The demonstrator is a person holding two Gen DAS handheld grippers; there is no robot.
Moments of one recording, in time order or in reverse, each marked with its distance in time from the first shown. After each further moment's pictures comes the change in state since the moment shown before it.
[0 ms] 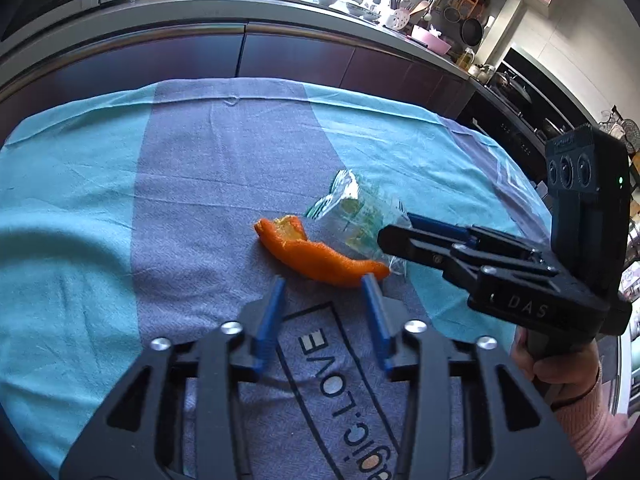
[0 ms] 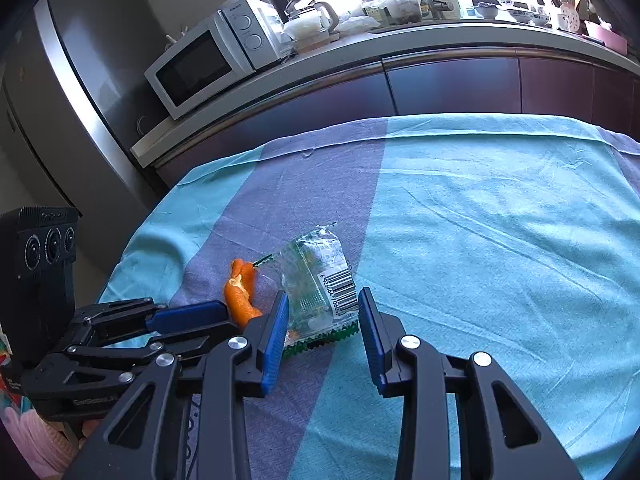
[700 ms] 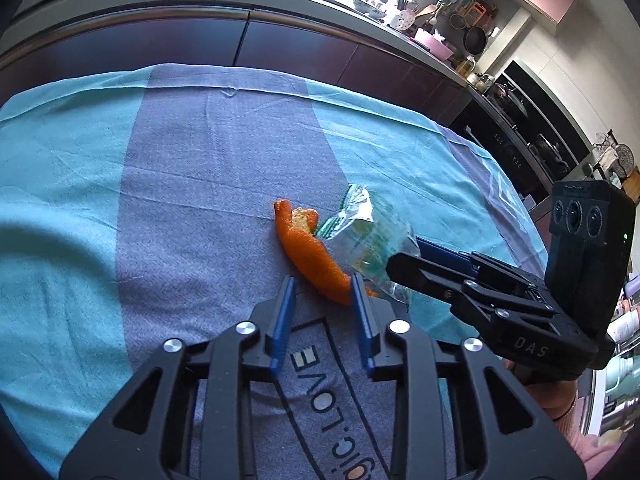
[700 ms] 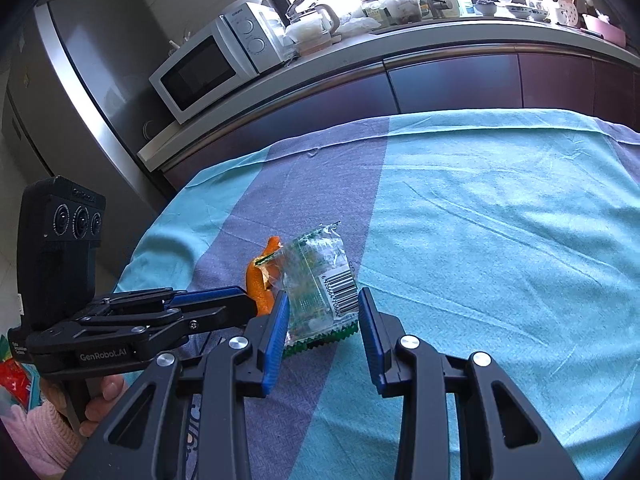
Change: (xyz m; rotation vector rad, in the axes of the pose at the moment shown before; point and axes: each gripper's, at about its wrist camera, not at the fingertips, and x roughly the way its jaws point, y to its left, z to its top) left arm 0.012 0.007 0.013 -0.083 0.040 -0.070; right arm -0.010 -0.004 -0.007 0.024 -0.017 0.019
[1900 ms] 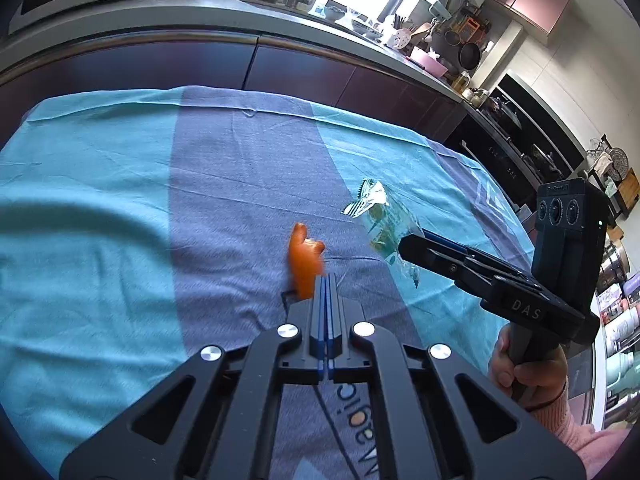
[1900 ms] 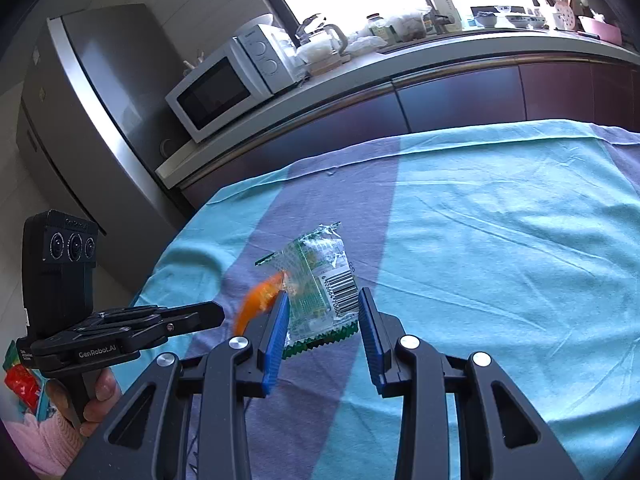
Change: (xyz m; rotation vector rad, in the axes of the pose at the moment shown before) left arm -0.048 -0.003 -0.023 0.016 -0.083 0.005; right arm -0.019 0.016 -0.007 0.006 -0.072 0.061
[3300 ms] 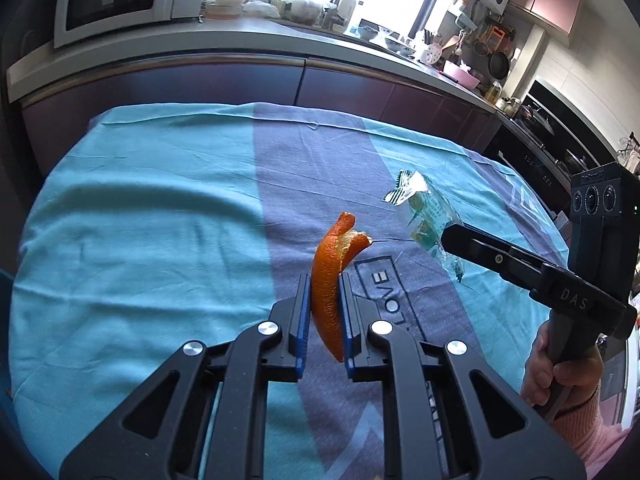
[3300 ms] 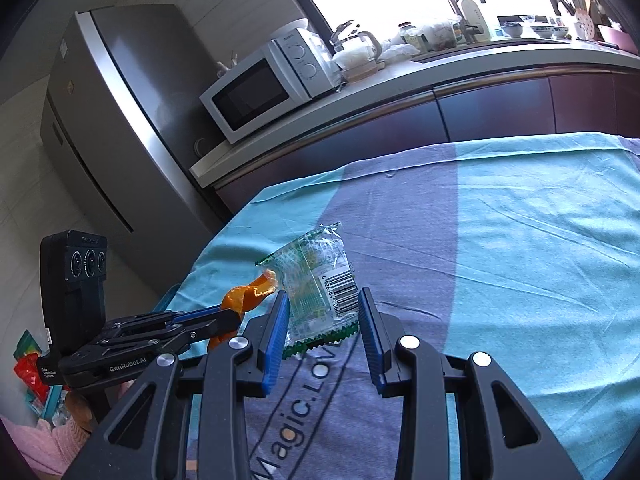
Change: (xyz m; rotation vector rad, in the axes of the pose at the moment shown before) left arm -0.061 0.027 -0.036 0.003 -0.076 0.170; right arm -0.005 0.047 -0.012 -0.027 -0.033 0.079
